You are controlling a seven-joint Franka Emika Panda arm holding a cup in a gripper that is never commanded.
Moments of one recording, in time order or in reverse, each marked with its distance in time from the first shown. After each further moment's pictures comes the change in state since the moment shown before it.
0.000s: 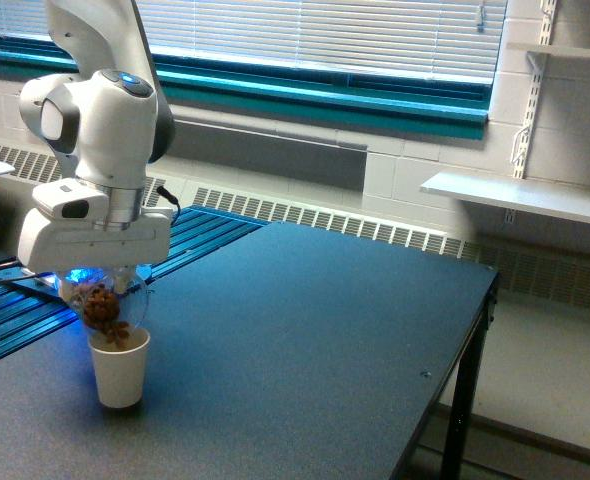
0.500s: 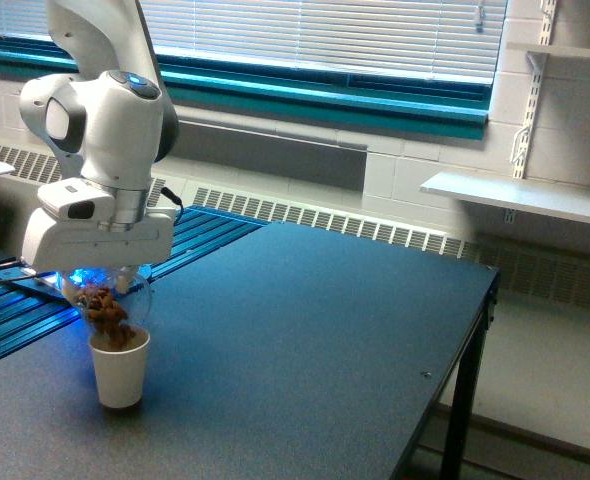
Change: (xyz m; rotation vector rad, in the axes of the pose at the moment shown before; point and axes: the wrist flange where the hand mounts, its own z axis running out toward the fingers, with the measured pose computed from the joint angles) arm -0.001 -0.005 -0.001 -0.021 -0.010 -0.019
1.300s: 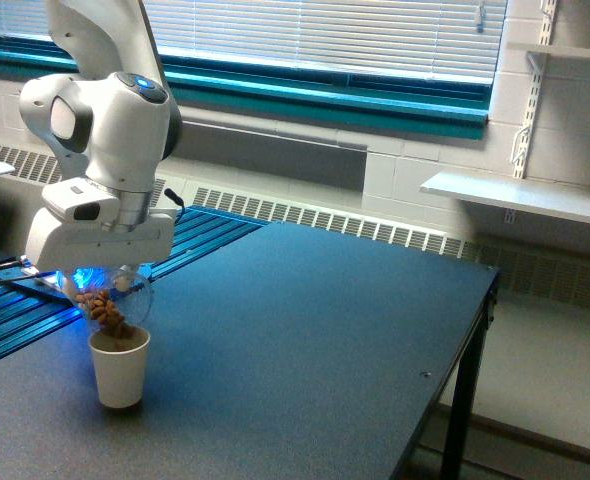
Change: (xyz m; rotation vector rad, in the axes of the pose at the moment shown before) arm -0.004 -0.002 0.000 -0.038 -0.023 -0.037
